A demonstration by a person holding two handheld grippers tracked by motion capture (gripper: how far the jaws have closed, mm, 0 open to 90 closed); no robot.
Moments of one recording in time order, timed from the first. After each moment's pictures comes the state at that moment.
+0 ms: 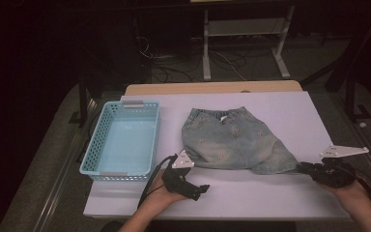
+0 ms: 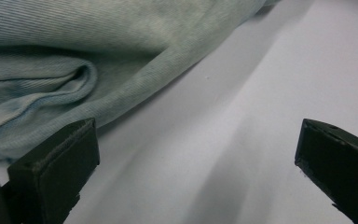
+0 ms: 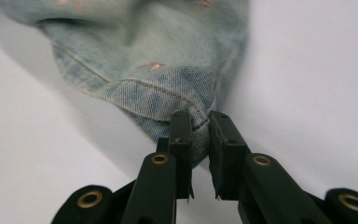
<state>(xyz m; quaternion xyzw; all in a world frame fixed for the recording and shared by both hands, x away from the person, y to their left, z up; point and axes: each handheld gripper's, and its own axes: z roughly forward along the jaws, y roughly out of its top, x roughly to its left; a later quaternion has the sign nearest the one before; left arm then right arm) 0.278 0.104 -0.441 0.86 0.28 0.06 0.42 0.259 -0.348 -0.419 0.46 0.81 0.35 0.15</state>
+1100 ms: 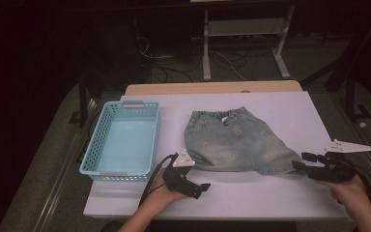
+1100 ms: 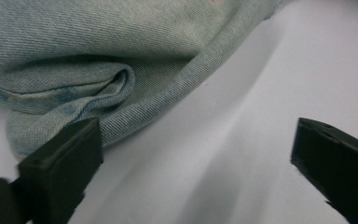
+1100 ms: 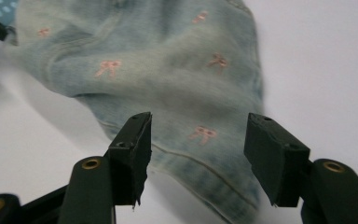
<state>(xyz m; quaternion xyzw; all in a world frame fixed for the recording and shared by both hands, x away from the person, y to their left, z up) 0.280 0.101 -0.436 0.86 0.29 0.05 0.42 0.267 -0.346 -0.418 0.45 0.77 0.43 0.13</state>
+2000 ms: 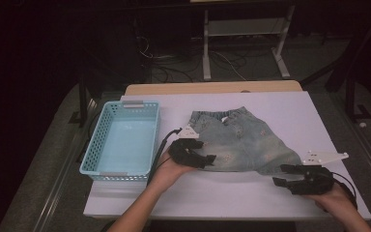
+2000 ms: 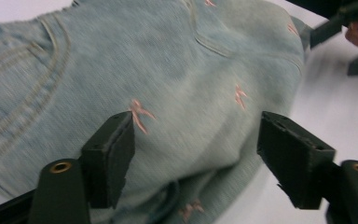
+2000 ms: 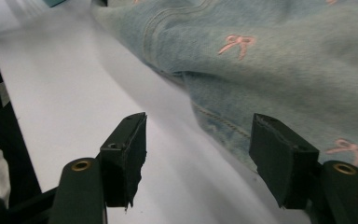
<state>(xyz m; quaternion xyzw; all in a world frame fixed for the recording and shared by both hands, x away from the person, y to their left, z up) 0.339 0.084 -0.400 0.84 0.29 0.04 0.45 0.252 -0.298 -0.429 0.36 0.82 0.44 0.07</state>
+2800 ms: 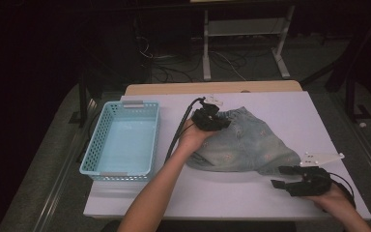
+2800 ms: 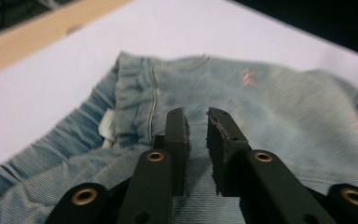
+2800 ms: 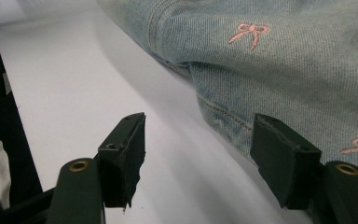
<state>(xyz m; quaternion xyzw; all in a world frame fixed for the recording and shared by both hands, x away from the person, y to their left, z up) 0.425 0.016 -0.385 0.86 0.27 0.06 0.43 0.253 -0.297 -0.434 0.35 0.83 0.43 0.07</state>
